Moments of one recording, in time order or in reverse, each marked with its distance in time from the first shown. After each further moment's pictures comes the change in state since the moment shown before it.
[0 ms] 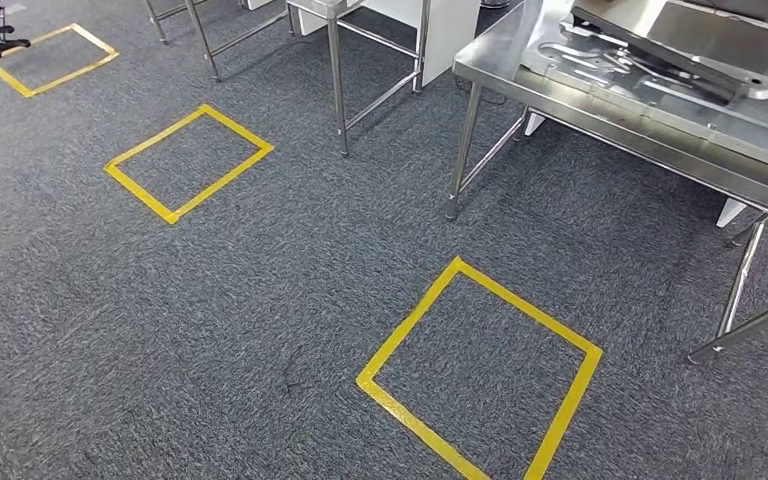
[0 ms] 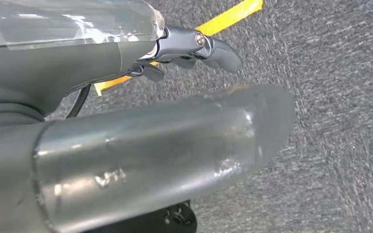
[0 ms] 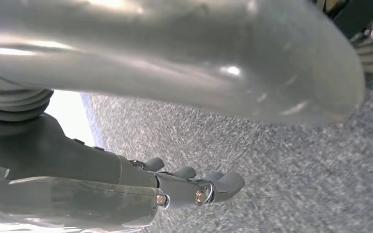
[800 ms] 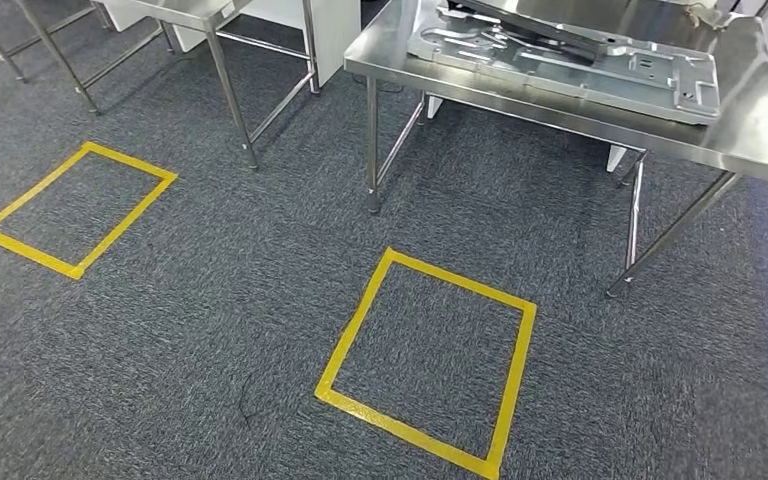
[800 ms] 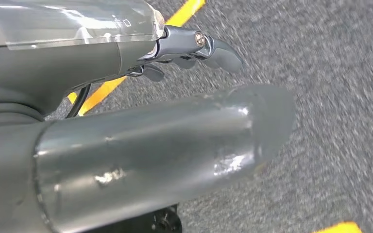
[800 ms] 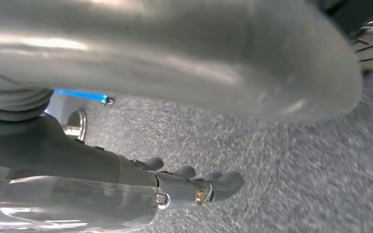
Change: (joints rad) left arm -0.014 -0.012 -0.001 0.002 -0.002 0.001 -0.007; right arm 0.000 0.012 -0.001 0.000 -0.034 -0.042 -0.003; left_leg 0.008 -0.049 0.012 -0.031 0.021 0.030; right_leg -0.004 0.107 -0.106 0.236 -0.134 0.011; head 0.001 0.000
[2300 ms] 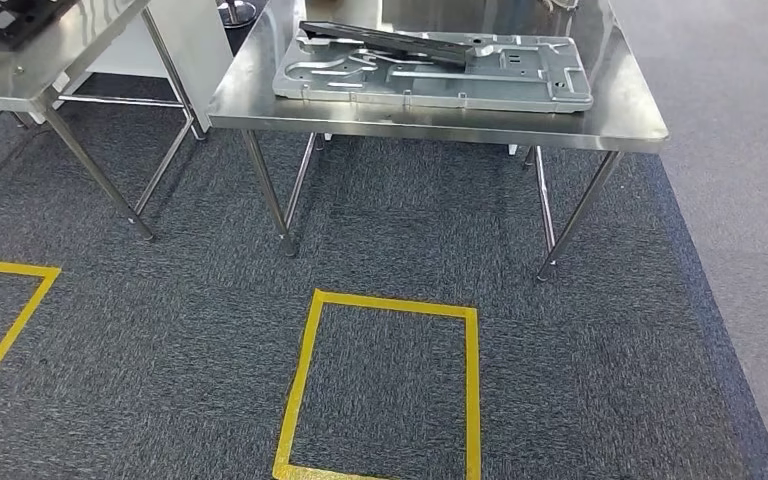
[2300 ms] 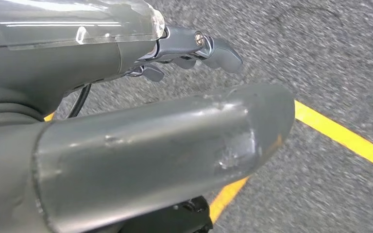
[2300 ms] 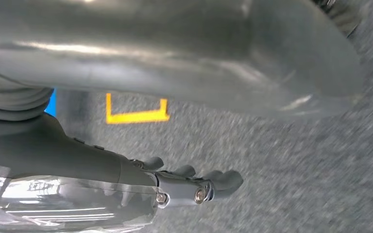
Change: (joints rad) left arm -0.028 -0.015 -0.067 0.003 -0.034 -0.014 -0.030; right arm -0.007 0.125 -0.018 -0.075 -0.068 -0.229 -0.022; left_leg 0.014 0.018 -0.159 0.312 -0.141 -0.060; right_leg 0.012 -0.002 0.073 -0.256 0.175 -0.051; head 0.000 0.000
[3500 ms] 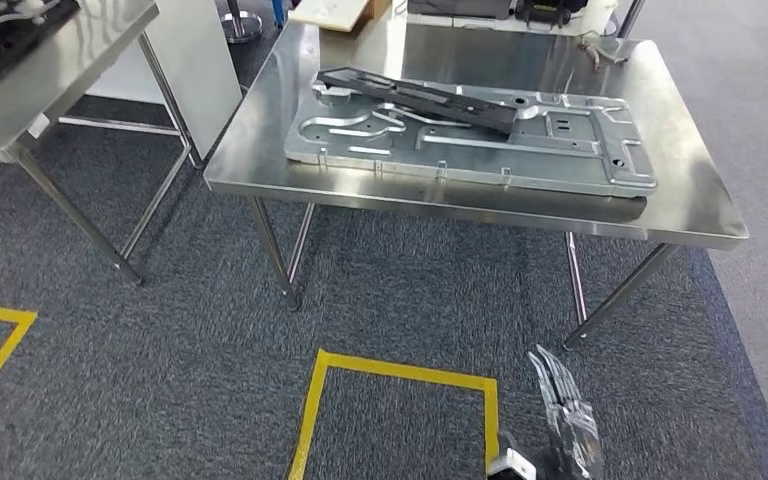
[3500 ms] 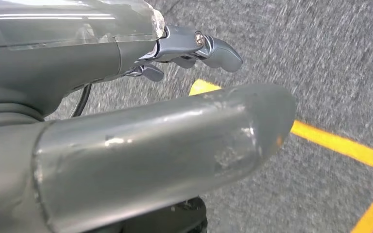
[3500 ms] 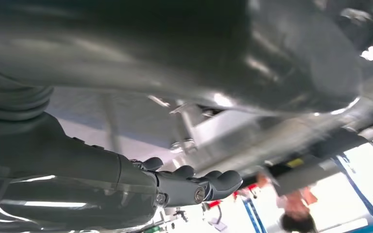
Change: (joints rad) left arm -0.008 -0.002 -0.112 0.000 -0.079 -0.038 0.013; right arm 0.237 -0.367 1.050 -1.126 -0.036 -0.304 -0.422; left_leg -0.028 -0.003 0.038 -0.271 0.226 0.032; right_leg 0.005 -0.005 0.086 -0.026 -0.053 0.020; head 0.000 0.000
